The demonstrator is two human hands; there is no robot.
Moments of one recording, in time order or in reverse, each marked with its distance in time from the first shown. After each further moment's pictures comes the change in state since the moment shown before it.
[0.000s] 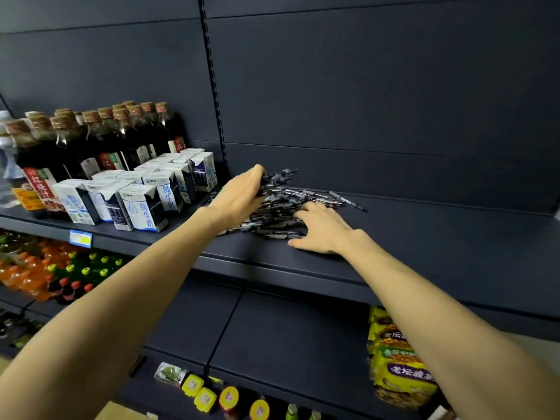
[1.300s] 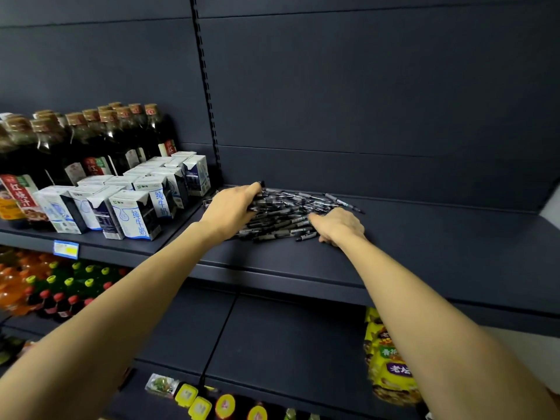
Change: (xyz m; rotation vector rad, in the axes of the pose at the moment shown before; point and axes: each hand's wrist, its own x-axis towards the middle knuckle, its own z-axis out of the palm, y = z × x) left_hand -0.012 -0.014 0.008 0.073 0.009 0.020; right_hand 0.010 0.001 -0.006 0.469 0.043 0.825
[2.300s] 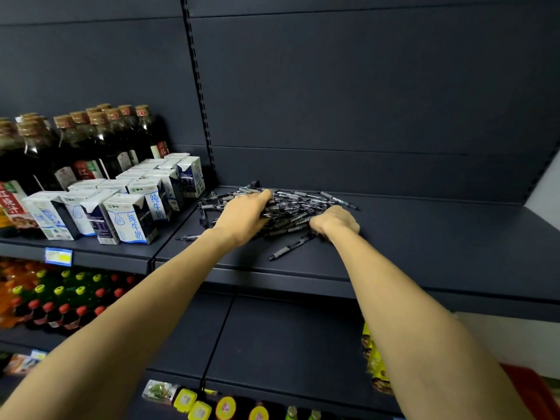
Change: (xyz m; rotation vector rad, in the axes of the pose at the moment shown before) left_hand 0.004 0.015 0.023 -0.015 -0.035 -0.001; right_hand -0.004 -0.009 0.001 -0.023 0.007 0.100
